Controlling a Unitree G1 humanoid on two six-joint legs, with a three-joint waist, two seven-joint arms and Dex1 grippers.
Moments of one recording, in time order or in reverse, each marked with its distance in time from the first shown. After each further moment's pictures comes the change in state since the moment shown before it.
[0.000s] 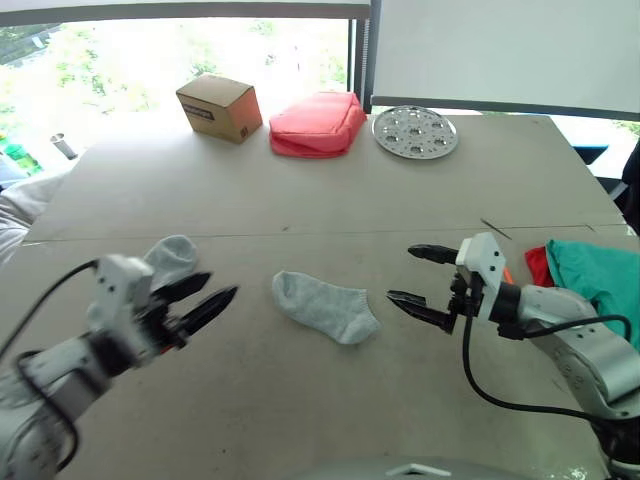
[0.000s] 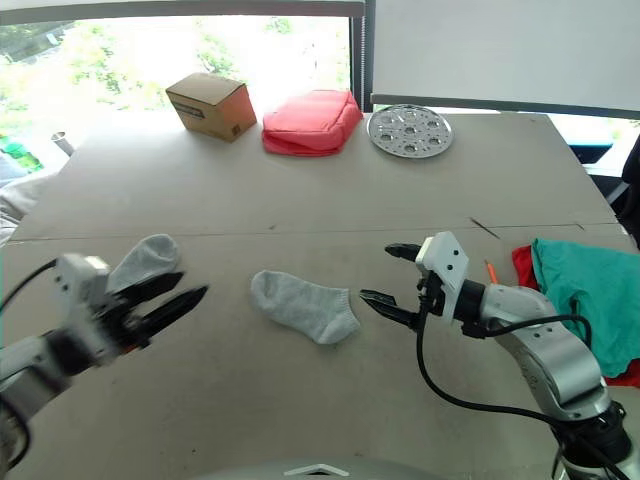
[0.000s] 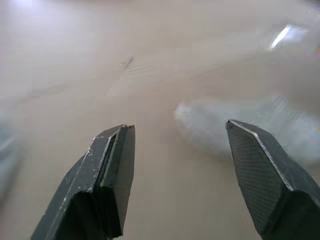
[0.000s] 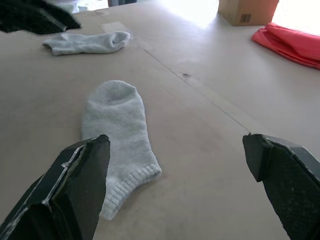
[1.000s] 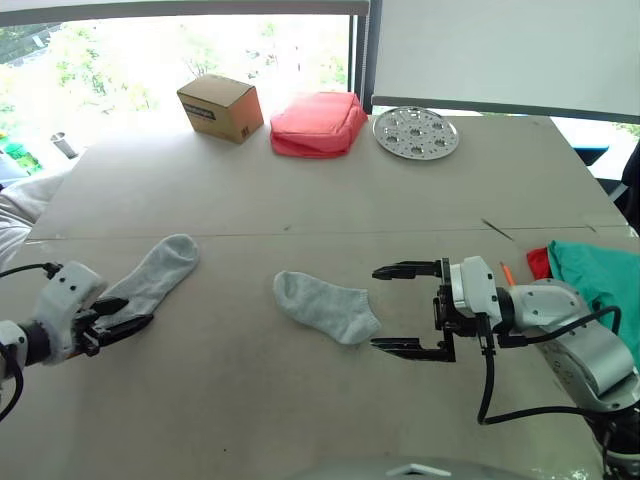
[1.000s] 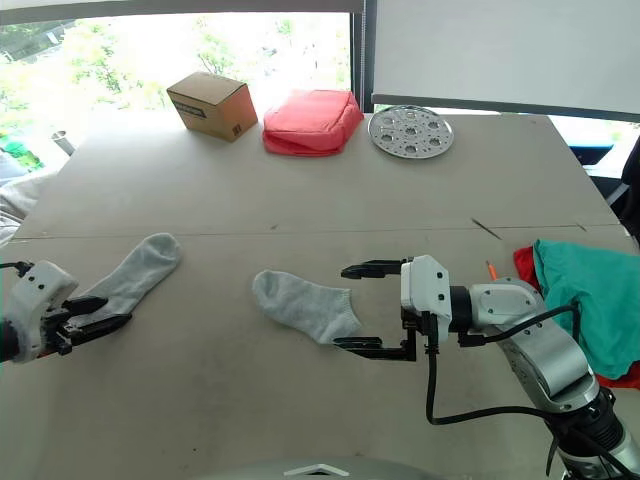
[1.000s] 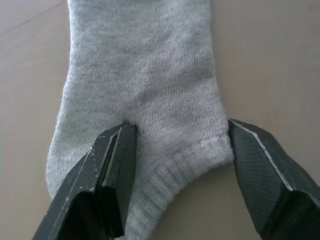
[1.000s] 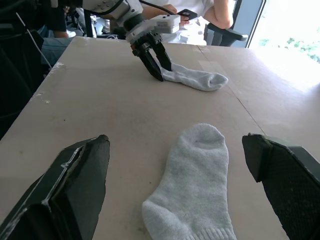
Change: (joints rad) left arm -0.303 0.292 -0.231 0.775 0.449 -0.228 -0.300; right arm -0.055 -0.034 0.081 -0.026 0.007 -0.182 0.296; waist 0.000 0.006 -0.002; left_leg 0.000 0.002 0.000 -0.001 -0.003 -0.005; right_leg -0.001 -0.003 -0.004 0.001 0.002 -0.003
